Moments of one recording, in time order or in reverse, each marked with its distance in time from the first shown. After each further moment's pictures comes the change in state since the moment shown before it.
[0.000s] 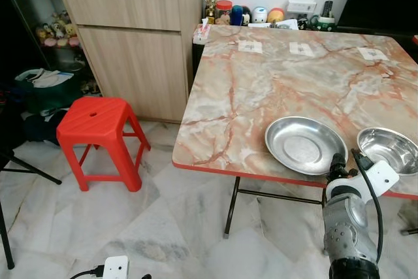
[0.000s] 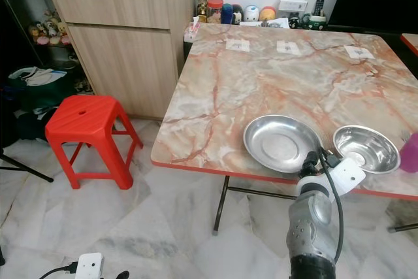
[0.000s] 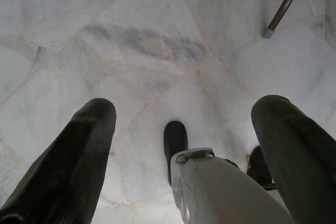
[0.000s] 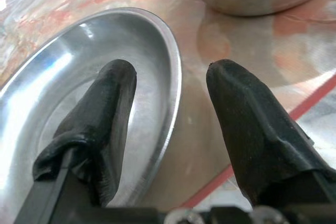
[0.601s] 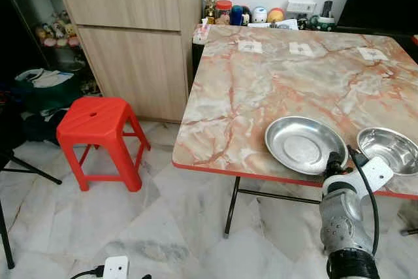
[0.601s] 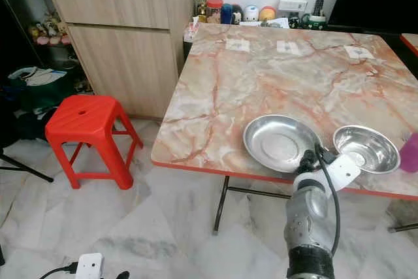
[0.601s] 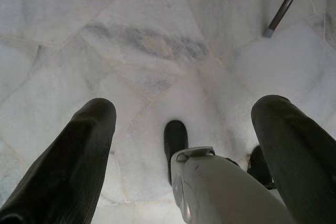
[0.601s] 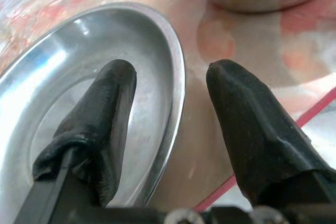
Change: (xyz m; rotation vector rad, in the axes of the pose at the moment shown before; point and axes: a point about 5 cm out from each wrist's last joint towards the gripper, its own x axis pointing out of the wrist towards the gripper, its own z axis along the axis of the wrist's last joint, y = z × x) left arm 0.000 0.000 -0.001 -0.001 0.002 0.001; right arm 0.009 0.002 0.000 -0.010 0.009 -0.015
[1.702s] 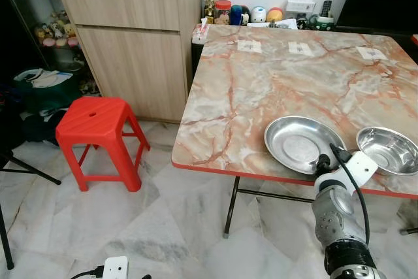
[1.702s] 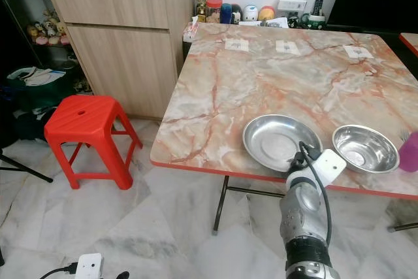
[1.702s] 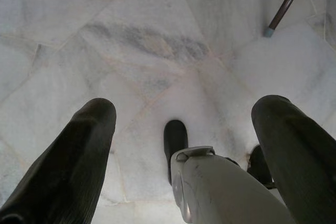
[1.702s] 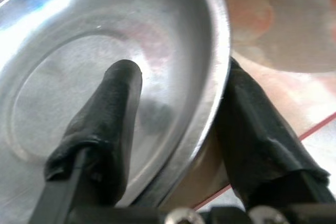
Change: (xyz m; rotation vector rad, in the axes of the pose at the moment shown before) left arm 0.000 0.000 0.000 -0.003 0.001 0.002; right arm 0.004 0.008 -0.019 -0.144 0.084 0.012
